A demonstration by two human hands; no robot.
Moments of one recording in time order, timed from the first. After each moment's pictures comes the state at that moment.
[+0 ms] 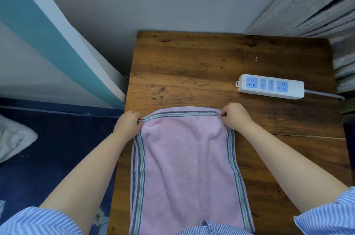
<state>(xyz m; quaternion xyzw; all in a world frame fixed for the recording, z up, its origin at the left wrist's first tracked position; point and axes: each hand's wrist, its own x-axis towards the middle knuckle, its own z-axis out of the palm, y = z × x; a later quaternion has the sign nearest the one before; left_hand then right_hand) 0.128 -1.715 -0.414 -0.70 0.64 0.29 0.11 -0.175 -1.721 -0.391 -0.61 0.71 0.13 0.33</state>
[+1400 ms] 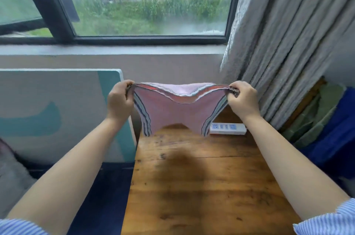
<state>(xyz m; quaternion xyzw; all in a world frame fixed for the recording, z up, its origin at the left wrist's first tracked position) 0.119 -1.647 -0.119 -0.54 0.68 0.02 -0.50 -0.176 -1.599 -0.108 -0.59 0.68 -0.43 0.00</state>
